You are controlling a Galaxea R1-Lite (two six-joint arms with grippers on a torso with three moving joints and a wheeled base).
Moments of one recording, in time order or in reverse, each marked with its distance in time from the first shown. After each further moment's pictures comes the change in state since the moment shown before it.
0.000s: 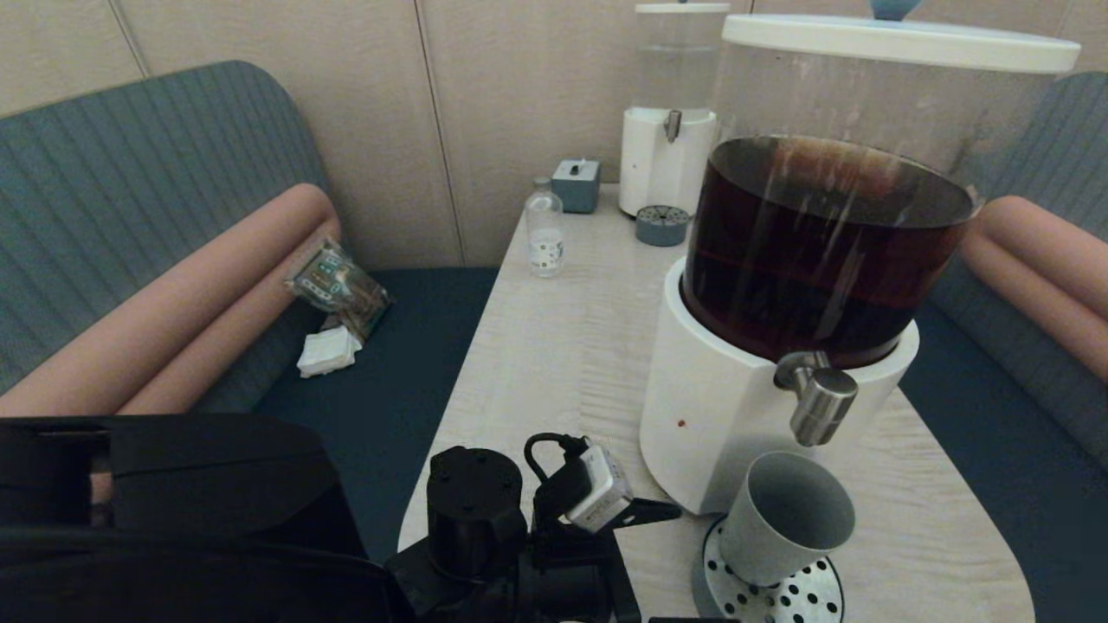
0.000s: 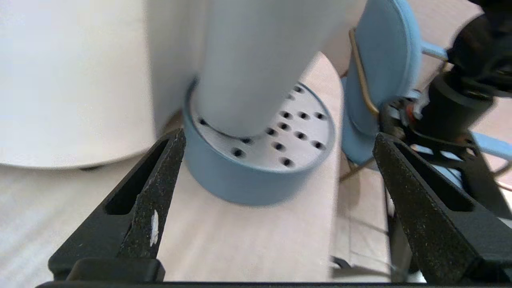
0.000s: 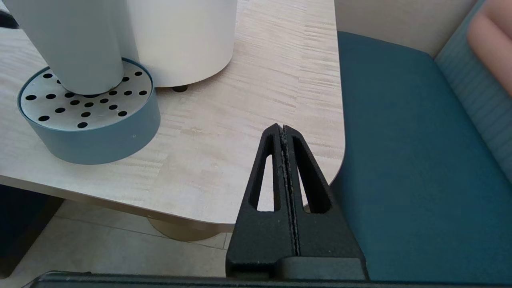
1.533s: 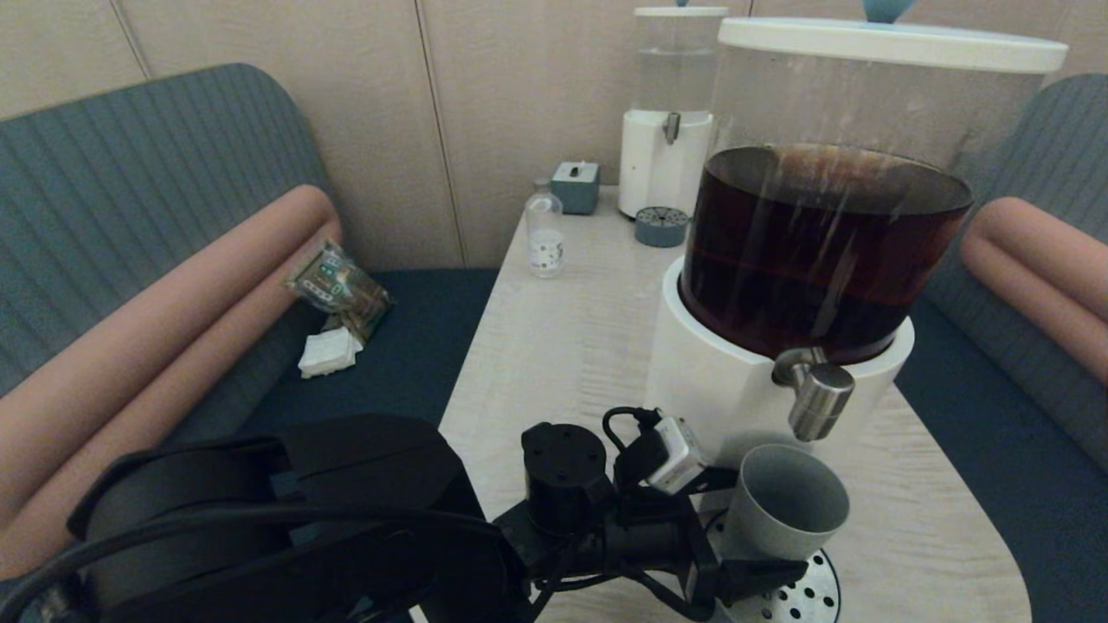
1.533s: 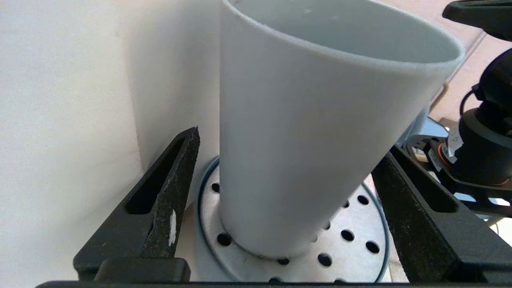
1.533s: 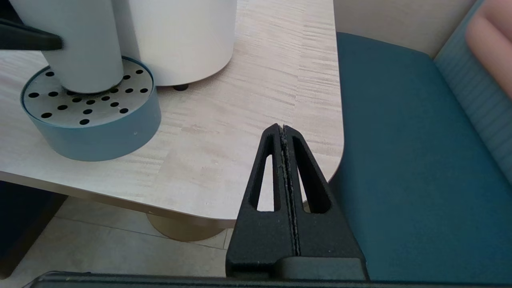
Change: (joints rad) left arm -0.006 0.204 -0.374 0.021 0.003 -0.005; right arm 0.000 0.000 0.000 0.000 0.000 0.000
